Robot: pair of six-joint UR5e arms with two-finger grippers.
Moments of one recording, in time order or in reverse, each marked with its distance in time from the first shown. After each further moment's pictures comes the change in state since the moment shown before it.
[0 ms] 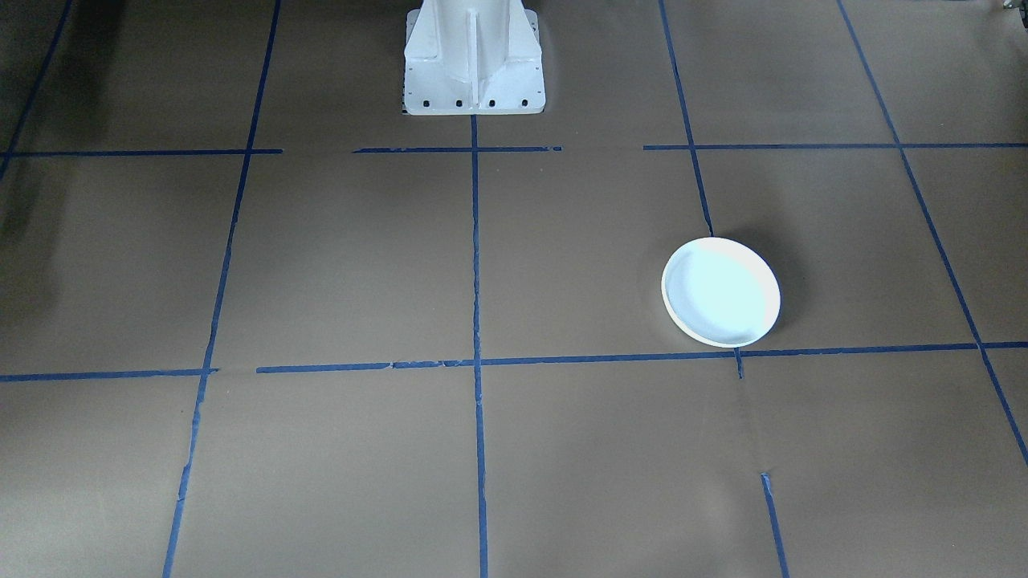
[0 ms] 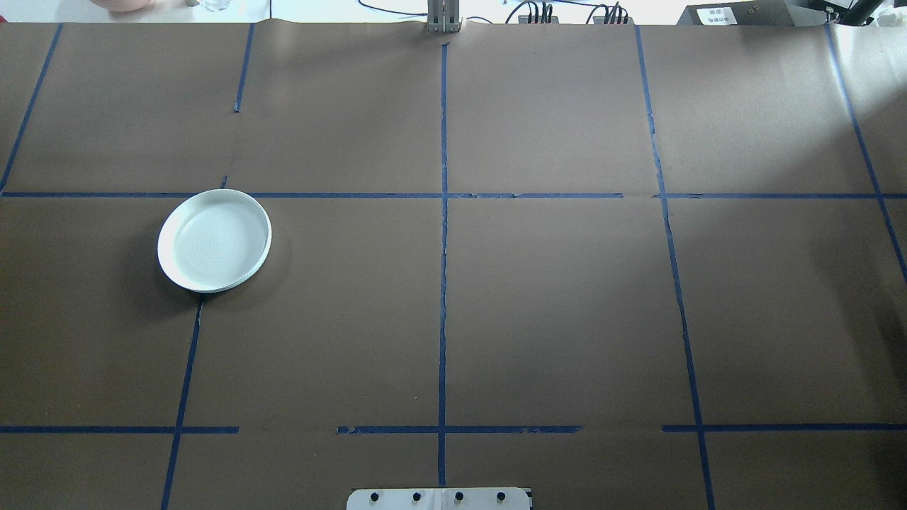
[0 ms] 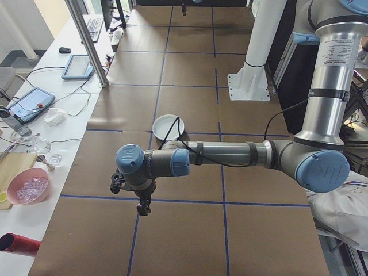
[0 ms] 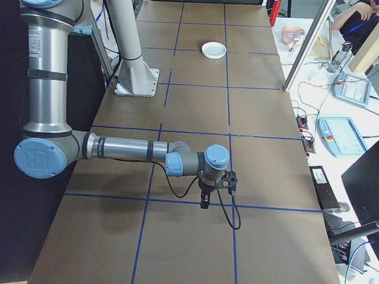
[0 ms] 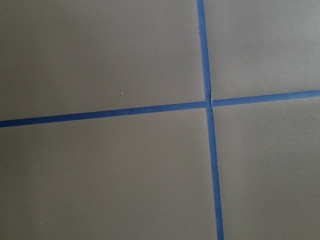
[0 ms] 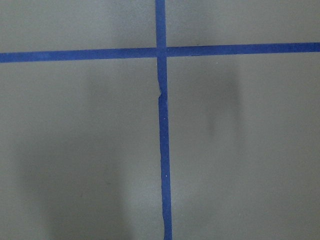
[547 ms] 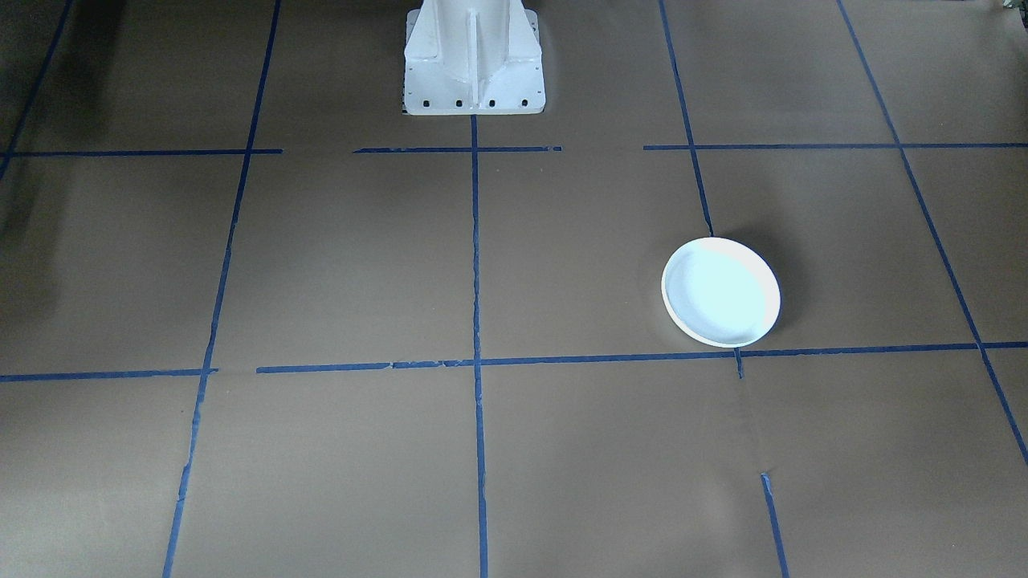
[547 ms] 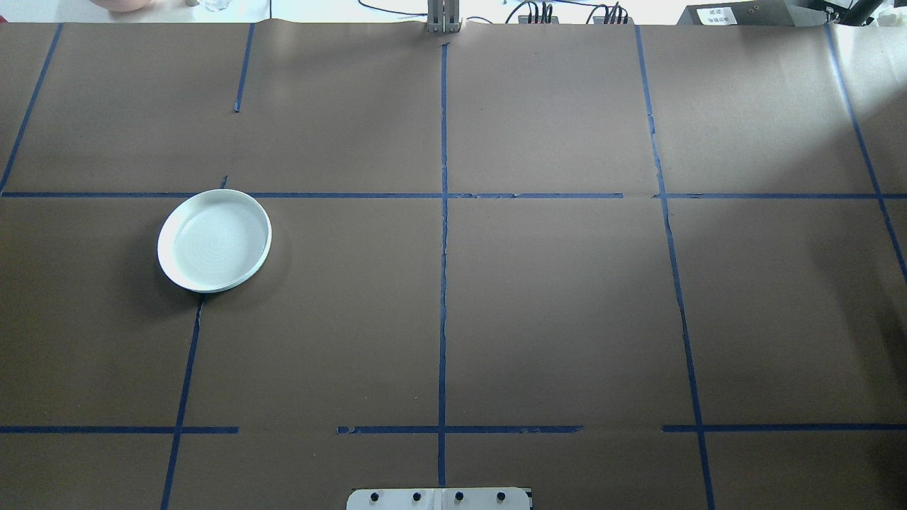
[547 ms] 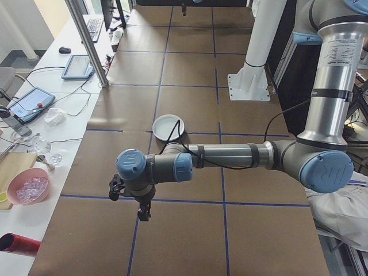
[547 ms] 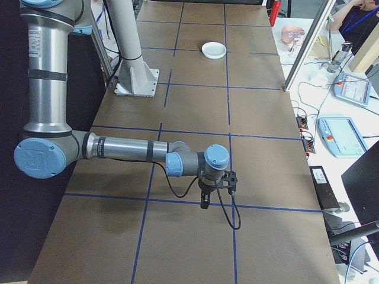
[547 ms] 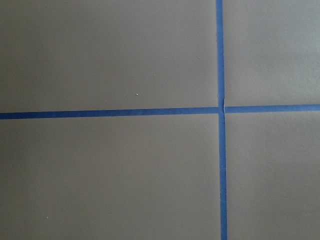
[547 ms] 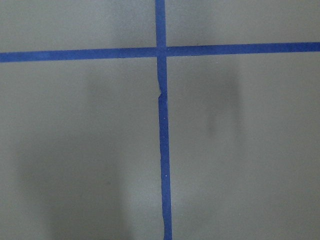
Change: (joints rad) left arm -0.042 0.009 0.005 -0.027 -0.002 -0.054; right arm 0.000 0.000 0.000 0.000 0.000 0.000
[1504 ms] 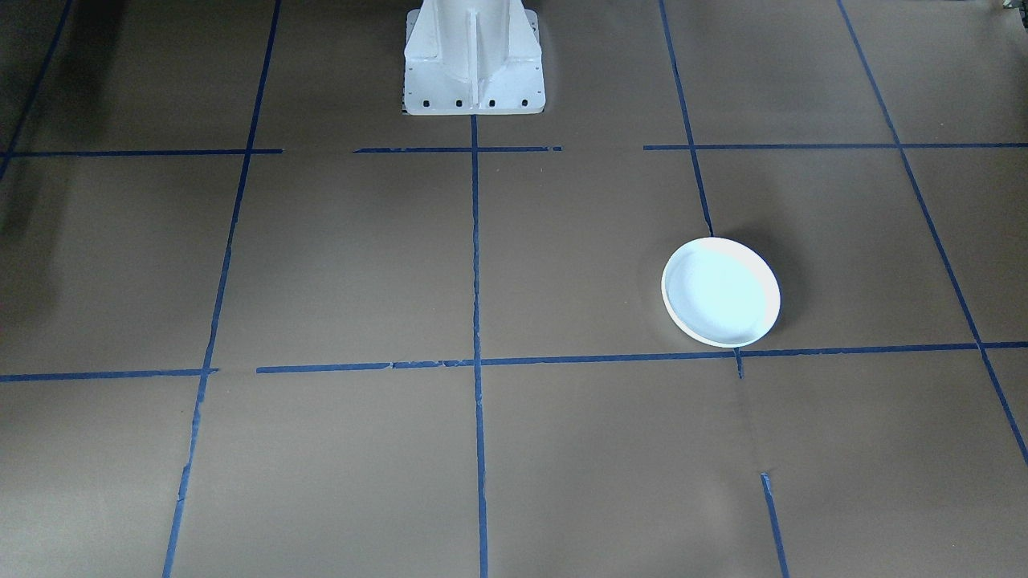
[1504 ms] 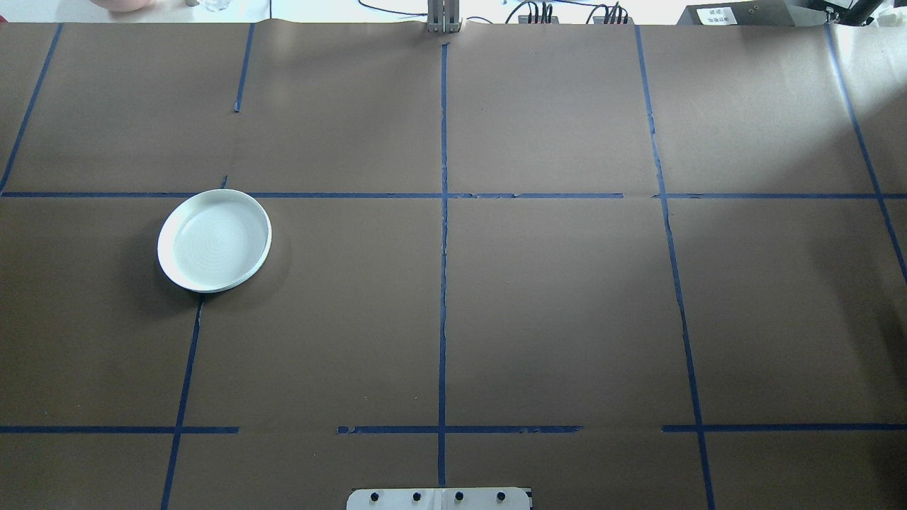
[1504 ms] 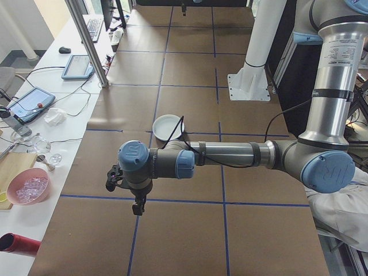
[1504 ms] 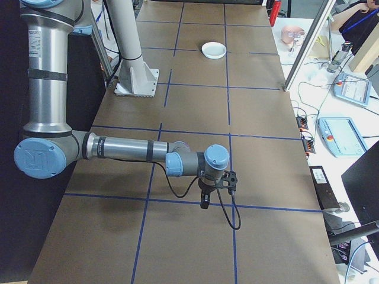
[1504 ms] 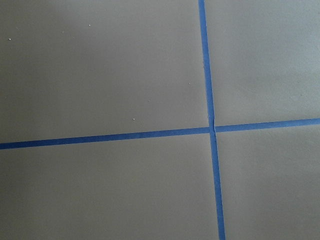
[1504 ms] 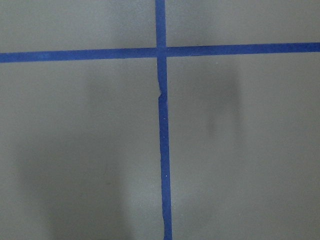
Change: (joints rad) left arm -0.003 0.009 -0.033 -0.081 0.001 0.005; right arm 0.000 0.000 0.000 0.000 0.000 0.000
